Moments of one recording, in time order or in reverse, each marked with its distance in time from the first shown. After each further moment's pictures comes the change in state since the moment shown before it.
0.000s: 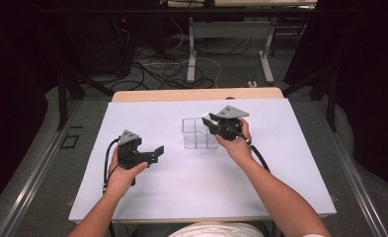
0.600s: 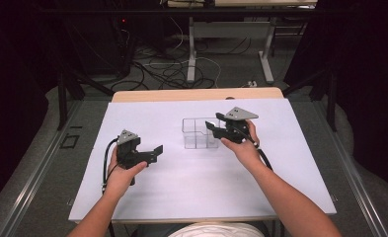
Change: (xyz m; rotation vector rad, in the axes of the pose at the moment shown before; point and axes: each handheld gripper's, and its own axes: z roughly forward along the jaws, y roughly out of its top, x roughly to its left) left arm 0.002 0.000 -0.002 -0.010 0.008 -0.013; right arm -0.004 0.001 -0.026 -0.001 0.014 0.033
